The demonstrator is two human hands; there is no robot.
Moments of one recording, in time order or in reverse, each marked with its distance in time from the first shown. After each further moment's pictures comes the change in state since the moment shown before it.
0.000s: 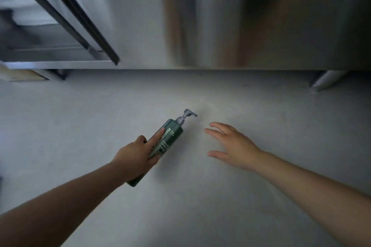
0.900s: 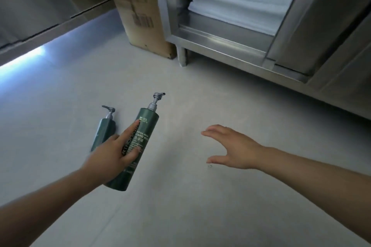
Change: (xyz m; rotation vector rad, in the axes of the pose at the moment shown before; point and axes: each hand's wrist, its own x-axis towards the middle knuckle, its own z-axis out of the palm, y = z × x) left_hand -0.251 -0.399 0.022 -0.504 0.371 -0.407; right_hand 0.195 -0.398 0.093 -0.252 -0.300 -0.358
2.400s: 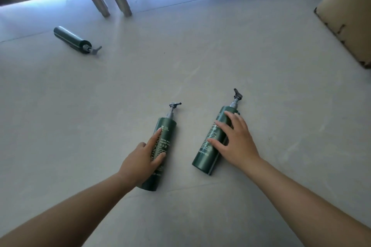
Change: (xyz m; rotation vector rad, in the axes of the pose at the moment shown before) left_hand -0.109 -0.166 0.093 -0.234 0.081 -0.946; right_hand 0.266 -0.150 0.151 0.100 -0.044 -0.365
